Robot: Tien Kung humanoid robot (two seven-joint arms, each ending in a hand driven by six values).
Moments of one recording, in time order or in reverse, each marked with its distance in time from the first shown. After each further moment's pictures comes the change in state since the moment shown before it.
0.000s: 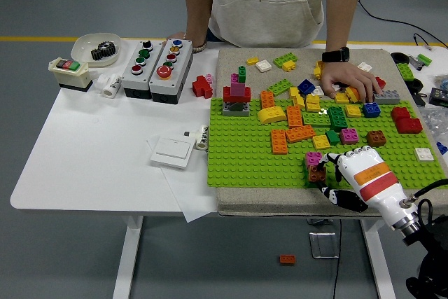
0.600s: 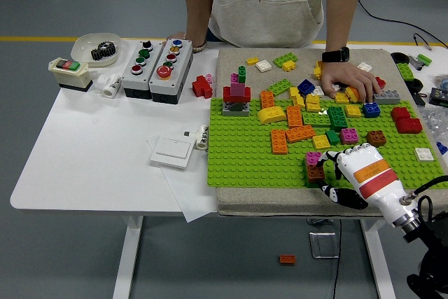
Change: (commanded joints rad) left arm 0.006 0.000 -0.005 0.000 0.009 -0.001 0.002; right arm 0.009 -0.007 -0.004 0.000 0.000 0.001 -0.001
